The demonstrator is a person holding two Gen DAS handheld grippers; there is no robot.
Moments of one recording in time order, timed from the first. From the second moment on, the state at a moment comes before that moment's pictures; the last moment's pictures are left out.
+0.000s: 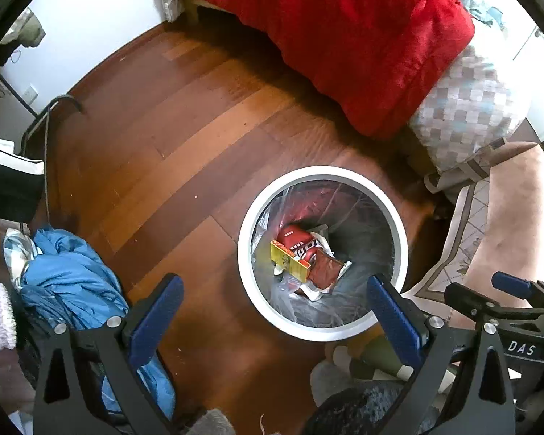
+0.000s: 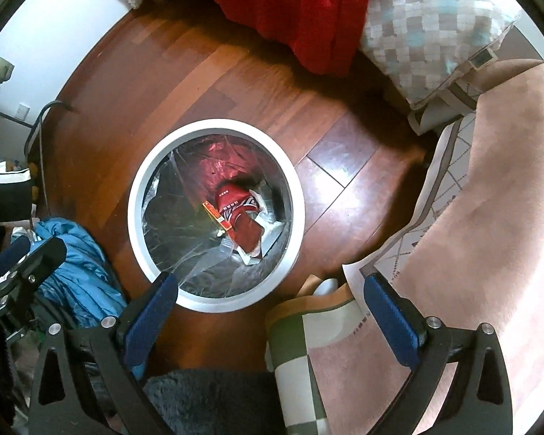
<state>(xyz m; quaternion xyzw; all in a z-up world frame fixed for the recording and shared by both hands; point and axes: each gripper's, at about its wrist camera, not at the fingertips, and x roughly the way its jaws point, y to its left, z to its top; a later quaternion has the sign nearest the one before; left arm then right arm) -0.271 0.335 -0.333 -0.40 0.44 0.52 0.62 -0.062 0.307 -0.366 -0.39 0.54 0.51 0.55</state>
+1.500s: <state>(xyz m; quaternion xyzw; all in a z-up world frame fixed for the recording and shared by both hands) 0.229 0.148 -0.249 -0.21 0.48 0.37 0.77 0.417 -0.025 -0.200 -0.28 0.51 0.32 0.75</state>
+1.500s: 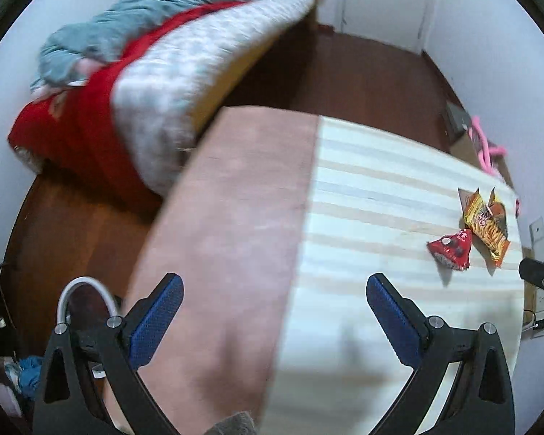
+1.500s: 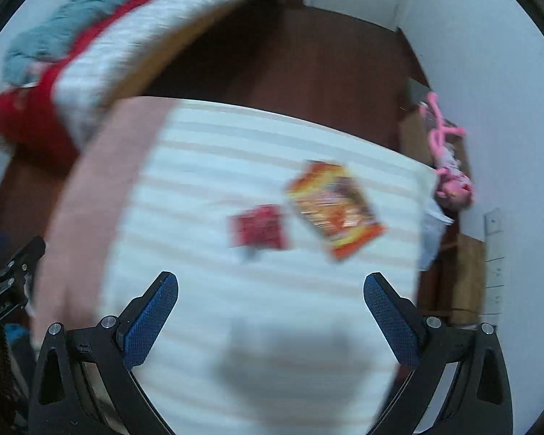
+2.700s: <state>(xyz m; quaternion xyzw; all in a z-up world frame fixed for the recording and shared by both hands) 0.403 0.054 -0.307 -0.12 0.55 0.17 0.81 0.533 -0.114 -0.304 -0.15 0.61 0.25 0.73</state>
